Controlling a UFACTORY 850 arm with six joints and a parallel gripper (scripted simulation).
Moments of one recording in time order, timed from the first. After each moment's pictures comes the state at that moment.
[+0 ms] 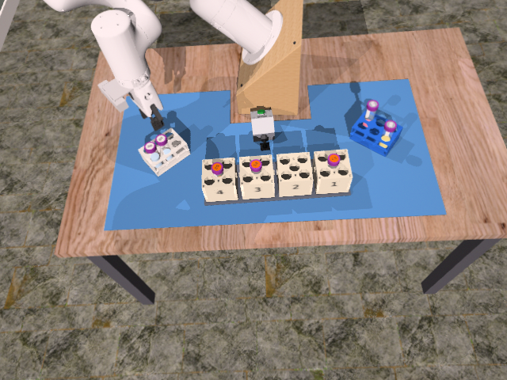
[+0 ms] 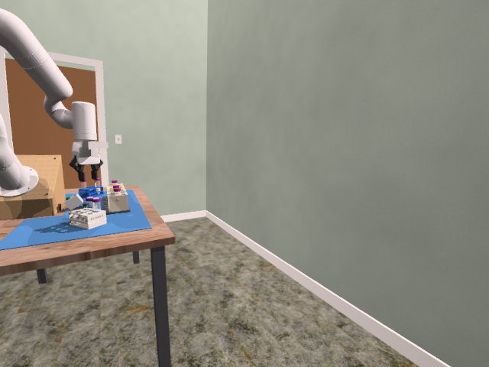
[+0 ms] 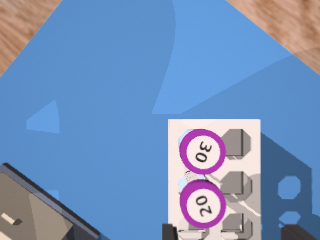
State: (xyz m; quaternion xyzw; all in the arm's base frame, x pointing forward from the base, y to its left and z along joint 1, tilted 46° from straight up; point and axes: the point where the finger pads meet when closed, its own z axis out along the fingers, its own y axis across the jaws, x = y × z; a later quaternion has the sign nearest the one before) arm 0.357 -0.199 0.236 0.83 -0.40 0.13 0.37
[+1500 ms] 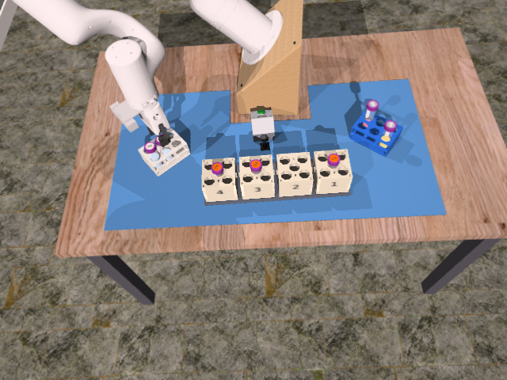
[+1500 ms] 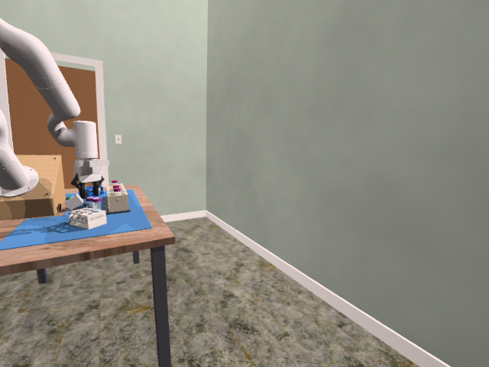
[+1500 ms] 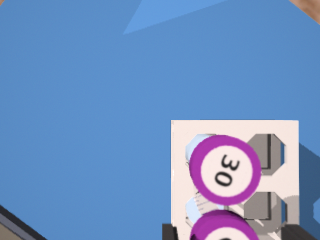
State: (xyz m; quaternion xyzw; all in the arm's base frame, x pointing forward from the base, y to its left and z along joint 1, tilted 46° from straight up) arm 0.351 -0.255 0.182 0.83 -0.40 0.13 0.37
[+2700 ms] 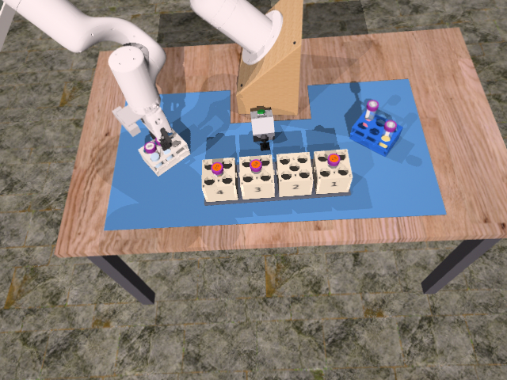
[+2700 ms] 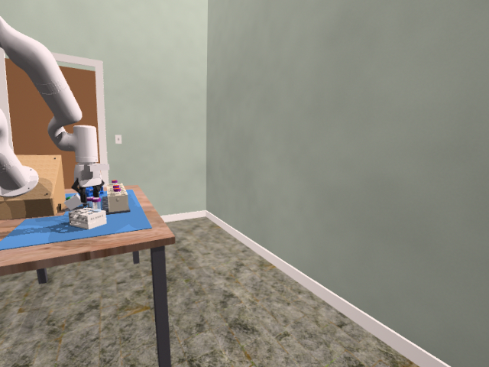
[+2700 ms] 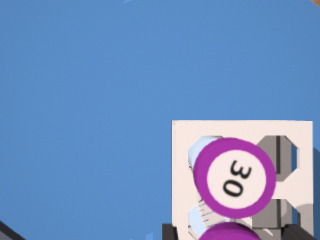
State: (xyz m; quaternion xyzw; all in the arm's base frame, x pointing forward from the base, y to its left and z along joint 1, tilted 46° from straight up) arm 0.349 -0.268 0.170 0.83 -0.40 0.13 0.37
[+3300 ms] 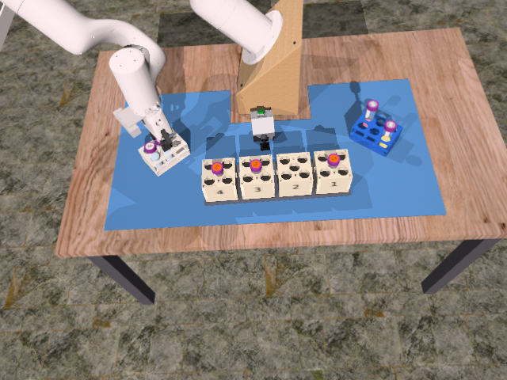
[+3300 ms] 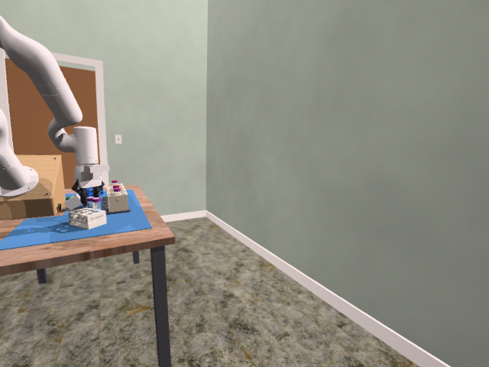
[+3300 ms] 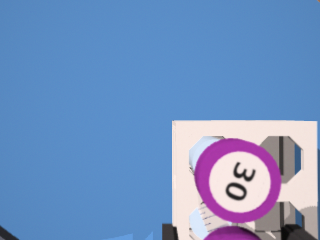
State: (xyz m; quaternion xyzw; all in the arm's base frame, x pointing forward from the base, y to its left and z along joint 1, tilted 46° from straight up) arm 0.349 -0.272 0.166 0.83 -0.40 0.13 0.37
